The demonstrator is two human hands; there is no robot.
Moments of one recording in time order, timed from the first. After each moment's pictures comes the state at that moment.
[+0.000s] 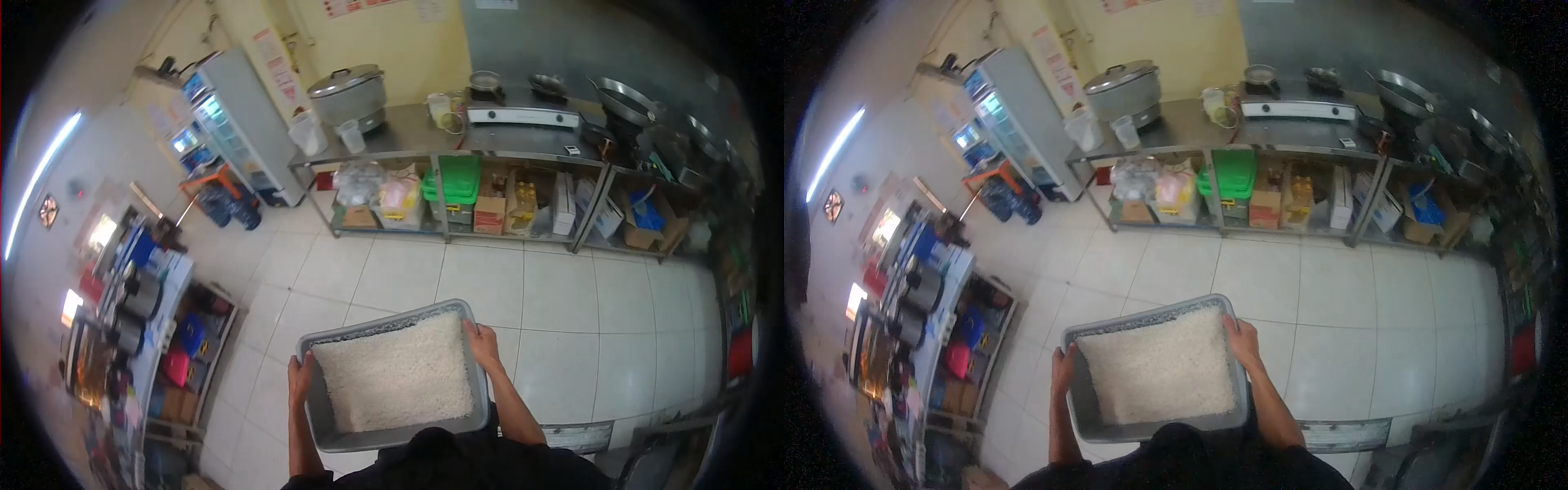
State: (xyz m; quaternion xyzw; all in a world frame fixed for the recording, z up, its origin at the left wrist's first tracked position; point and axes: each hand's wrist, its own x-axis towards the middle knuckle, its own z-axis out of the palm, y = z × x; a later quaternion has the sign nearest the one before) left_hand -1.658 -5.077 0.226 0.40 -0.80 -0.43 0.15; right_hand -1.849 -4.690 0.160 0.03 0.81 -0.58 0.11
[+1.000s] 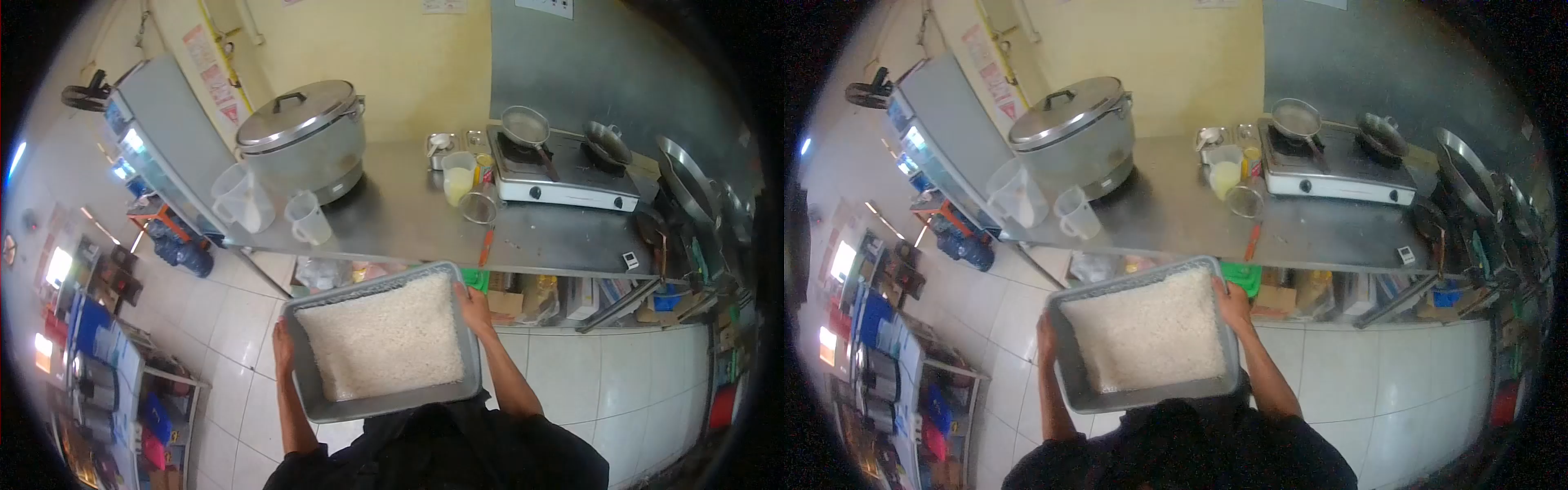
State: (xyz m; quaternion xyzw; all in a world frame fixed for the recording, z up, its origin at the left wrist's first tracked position) left_hand -2.402 -5.325 0.174 0.33 -0.79 -0.47 0.21; right_hand -2.587 -4.917 0.150 -0.03 0.82 -0.58 -0.05
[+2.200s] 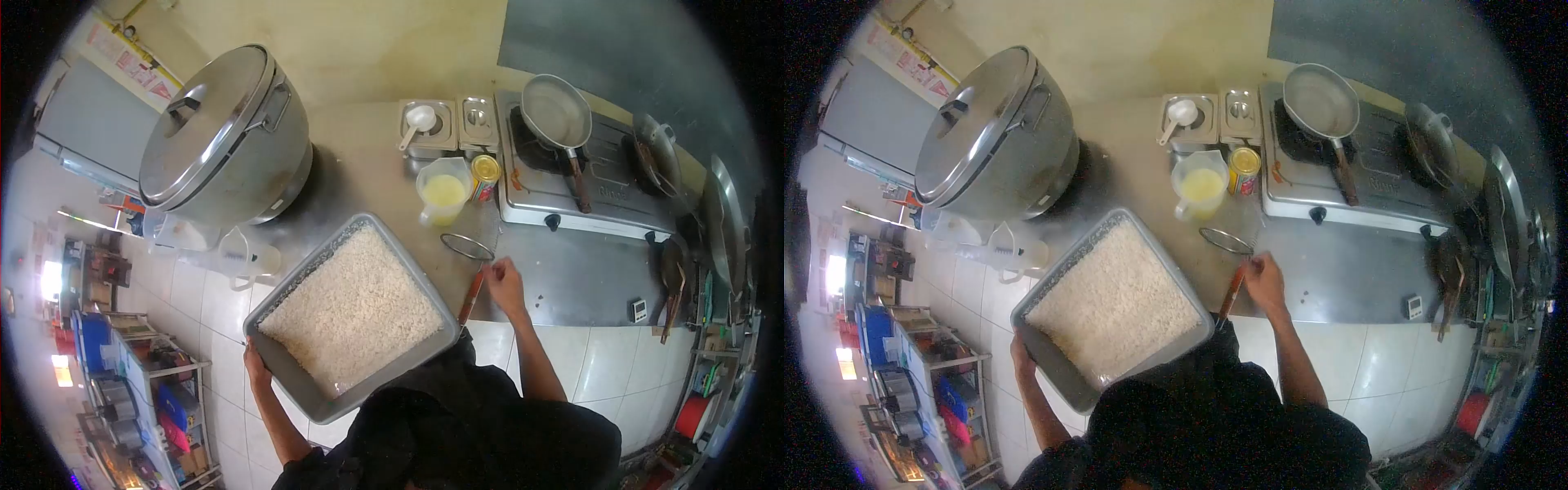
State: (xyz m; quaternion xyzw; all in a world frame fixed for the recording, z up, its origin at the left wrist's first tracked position) left_hand -2.577 -5.336 0.153 0.48 -0.53 -0.68 0.16; right_hand -2.856 -4.815 0.127 0.05 0.88 -0.46 0.08
